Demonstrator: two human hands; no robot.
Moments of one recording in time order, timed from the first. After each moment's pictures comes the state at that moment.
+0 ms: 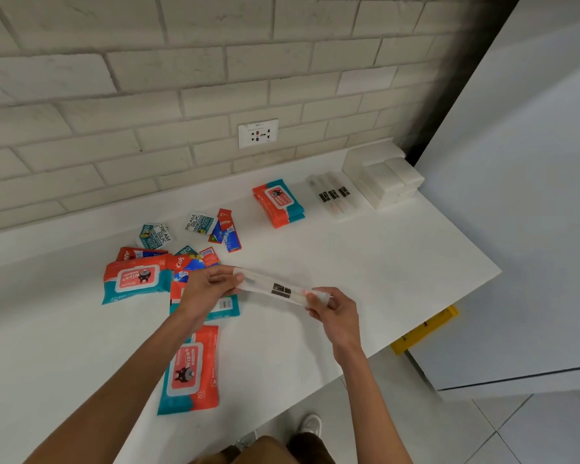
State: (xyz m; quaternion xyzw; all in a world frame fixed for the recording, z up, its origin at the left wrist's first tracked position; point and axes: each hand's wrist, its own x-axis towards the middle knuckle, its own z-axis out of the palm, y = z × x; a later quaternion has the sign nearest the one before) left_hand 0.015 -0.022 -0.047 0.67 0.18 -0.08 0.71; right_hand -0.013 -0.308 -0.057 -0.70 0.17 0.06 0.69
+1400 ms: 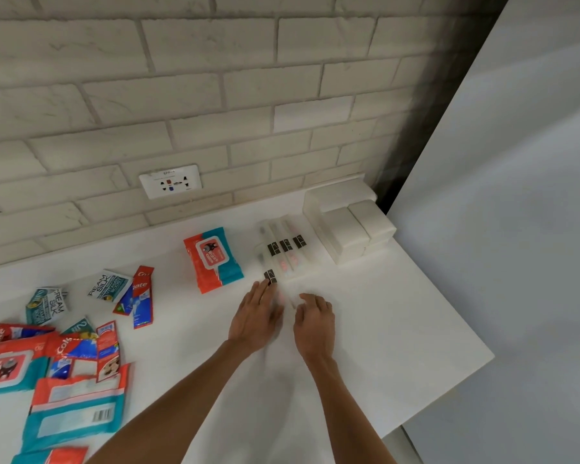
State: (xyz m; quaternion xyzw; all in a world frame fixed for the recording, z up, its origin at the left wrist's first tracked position) left_hand 0.238 -0.279 -0.156 0.97 -0.02 -0.04 0.25; right_hand 0.232 -0.440 -0.161 -0.95 0.02 -0.08 0.30
